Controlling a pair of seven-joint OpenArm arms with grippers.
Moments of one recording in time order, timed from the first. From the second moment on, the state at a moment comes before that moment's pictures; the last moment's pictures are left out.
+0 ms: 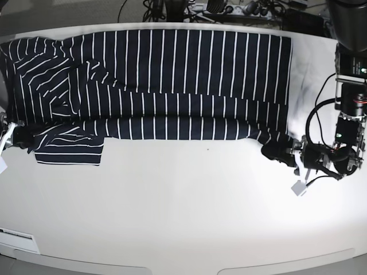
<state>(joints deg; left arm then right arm) -35.9 -35.2 20.3 48.2 -84.4 -41.3 81.2 6.6 48.0 10.9 72.7 65.6 40.3 -67.3</state>
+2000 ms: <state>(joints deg) -18.7 -50.5 23.2 86.2 -84.9 -39.7 81.2 0.1 52.2 10.9 76.0 63.6 40.3 -73.4</state>
